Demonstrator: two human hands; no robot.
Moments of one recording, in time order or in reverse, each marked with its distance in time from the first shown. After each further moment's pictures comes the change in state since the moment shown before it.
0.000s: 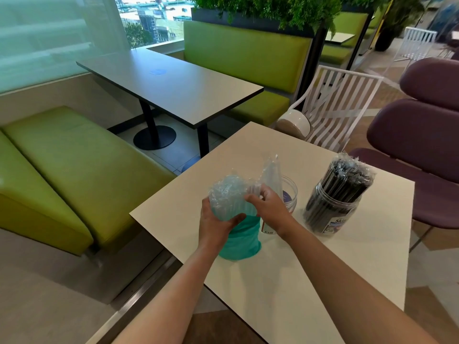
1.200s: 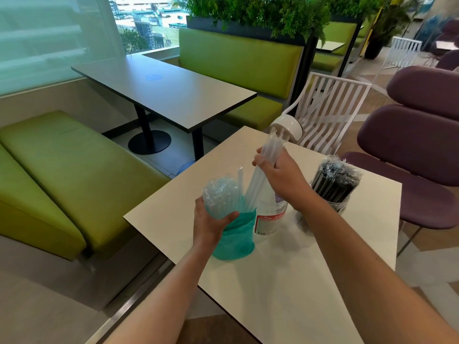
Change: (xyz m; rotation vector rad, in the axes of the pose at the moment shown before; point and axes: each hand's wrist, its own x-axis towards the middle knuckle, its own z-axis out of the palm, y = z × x) left_hand 0.000 0.009 0.002 0.033 0.016 -0.014; right_hand -0.008 -0.075 -0.050 -0.282 0.135 -0.305
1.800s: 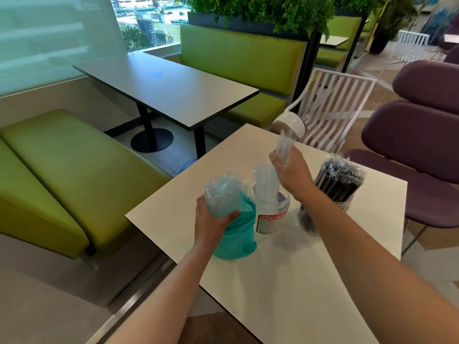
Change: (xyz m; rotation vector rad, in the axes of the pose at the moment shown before) left_hand -0.003 0.004 0.001 0.000 0.000 0.009; right_hand 0.028 0.041 -0.004 -0.136 0.182 0.104
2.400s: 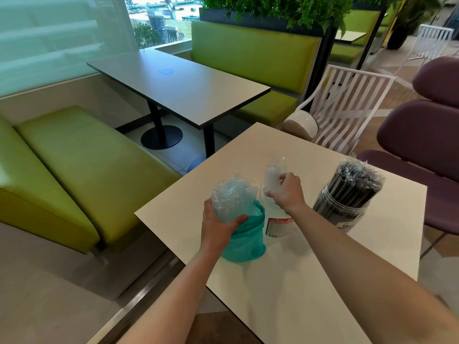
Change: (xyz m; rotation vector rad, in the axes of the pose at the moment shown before) left_hand 0.002 -0.007 -0.005 -0.002 -0.022 -0.021; right_hand 0.005 0.048 0.063 -0.068 -0.128 0.306
